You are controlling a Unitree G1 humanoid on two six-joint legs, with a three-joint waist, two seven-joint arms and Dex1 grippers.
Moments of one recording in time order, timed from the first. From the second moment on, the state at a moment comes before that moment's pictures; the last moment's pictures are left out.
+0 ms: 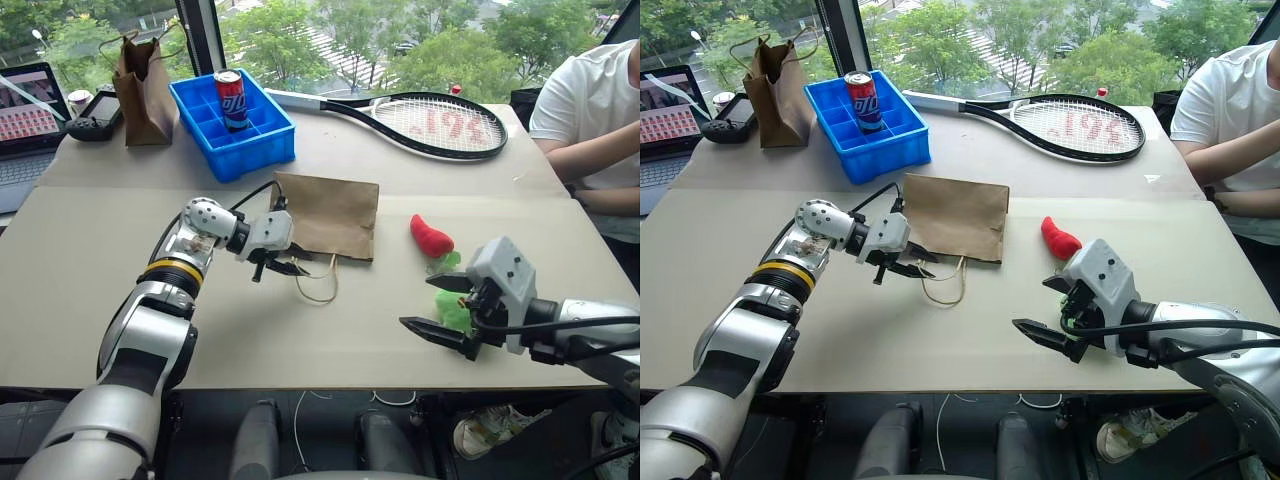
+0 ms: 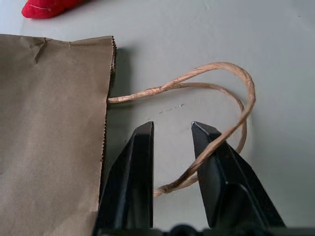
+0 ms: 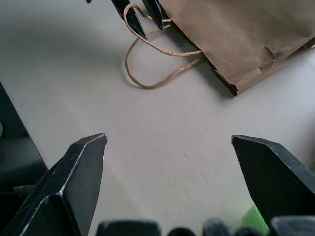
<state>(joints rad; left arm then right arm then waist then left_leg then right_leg) -1.03 0.43 -0.25 1.03 -0.03 -0.37 -1.55 -0.06 -1.01 -0.24 -0.80 0.90 0.99 0.50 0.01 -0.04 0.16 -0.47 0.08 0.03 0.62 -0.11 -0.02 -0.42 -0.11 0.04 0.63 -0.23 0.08</state>
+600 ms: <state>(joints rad) -0.90 0.46 0.00 0.21 -0.39 0.95 -1.21 -0.12 -0.64 -0.02 -0.69 0.70 0.89 0.37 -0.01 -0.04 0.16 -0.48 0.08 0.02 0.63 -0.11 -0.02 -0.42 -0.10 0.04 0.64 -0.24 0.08</state>
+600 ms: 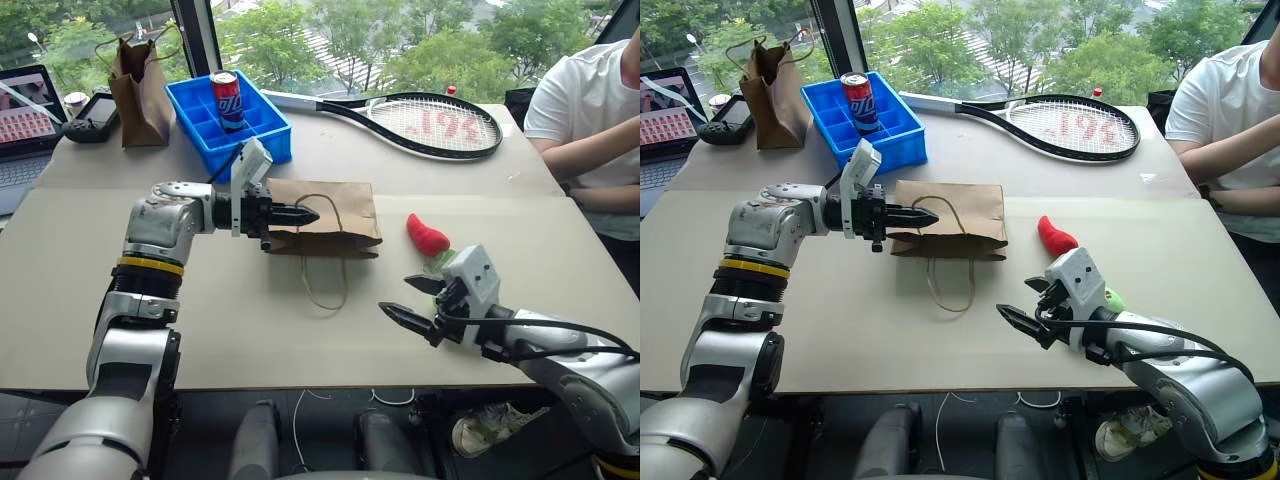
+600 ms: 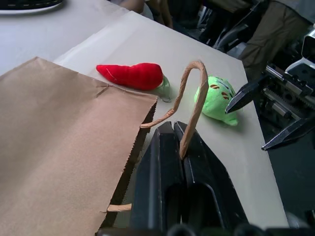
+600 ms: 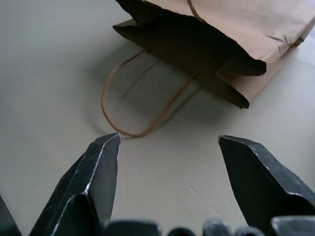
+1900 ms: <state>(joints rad) -1.07 0.21 0.42 0.07 -0.91 1.40 -0.56 -0.39 -0.23 0.22 0.09 0.16 0.37 0.41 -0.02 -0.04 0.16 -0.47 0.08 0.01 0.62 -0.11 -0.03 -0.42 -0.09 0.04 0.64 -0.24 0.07</state>
